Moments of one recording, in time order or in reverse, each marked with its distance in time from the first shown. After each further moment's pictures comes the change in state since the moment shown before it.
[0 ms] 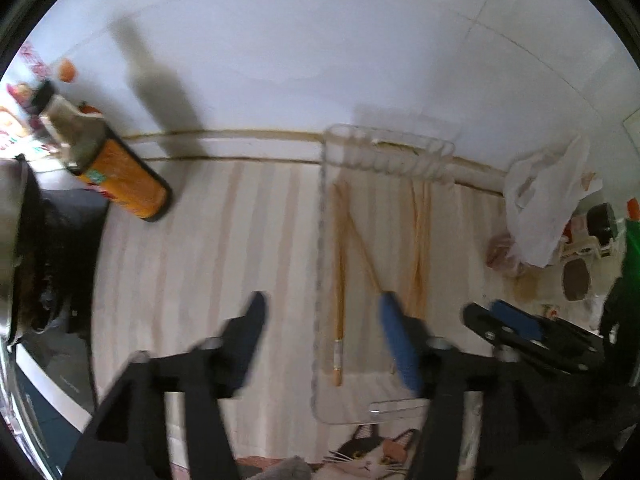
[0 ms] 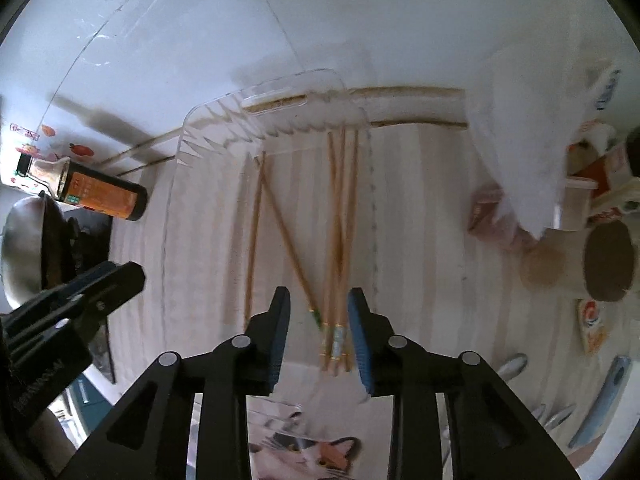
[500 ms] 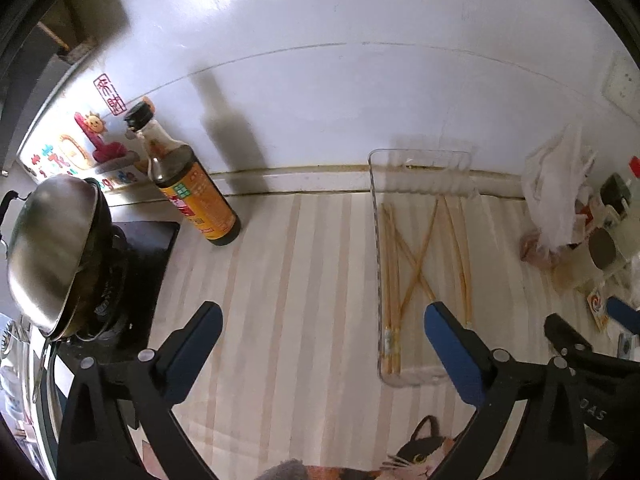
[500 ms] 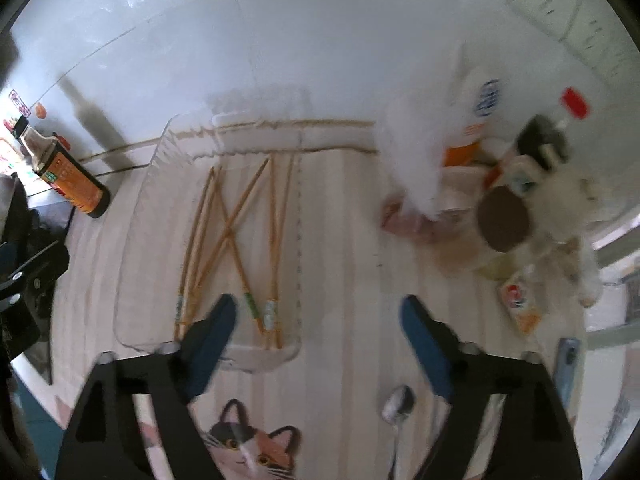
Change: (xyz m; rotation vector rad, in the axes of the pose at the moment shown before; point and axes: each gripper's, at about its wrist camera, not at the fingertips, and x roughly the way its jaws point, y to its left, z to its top) left arm -0.047 0.015 -0.065 0.066 -0.244 0.152; right arm -0.057 -0.008 -0.070 -0.032 -0.261 -0.265
